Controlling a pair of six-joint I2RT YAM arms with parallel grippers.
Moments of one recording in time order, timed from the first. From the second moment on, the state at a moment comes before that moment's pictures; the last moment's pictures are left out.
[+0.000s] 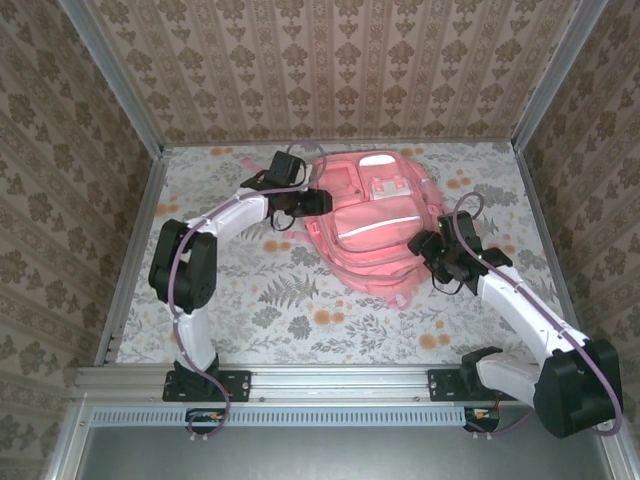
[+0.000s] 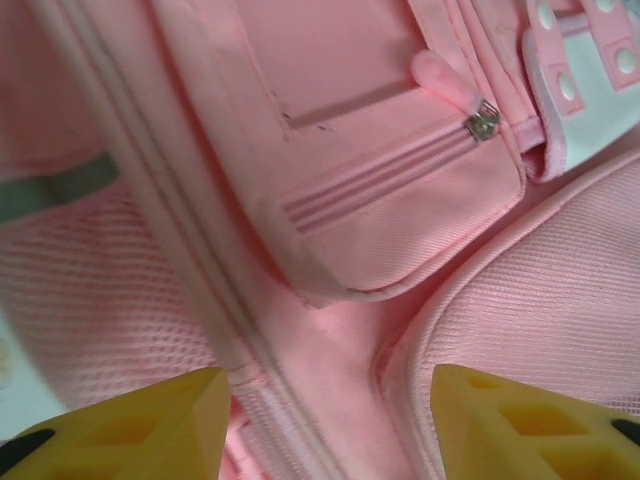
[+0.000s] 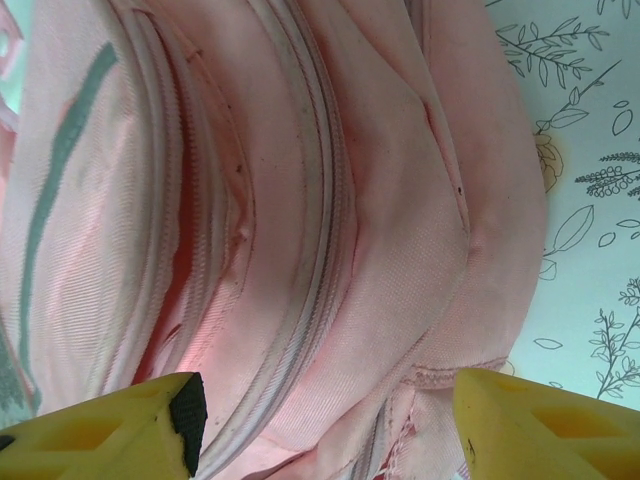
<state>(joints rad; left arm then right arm) -0.52 1.92 1.45 -0.41 0.36 -0.43 0.23 1.12 0.72 -0.53 -0.05 1.04</state>
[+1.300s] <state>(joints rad) -0.47 1.69 1.04 -0.16 0.45 -0.65 0.33 1.60 1.07 -0.54 0.00 0.73</state>
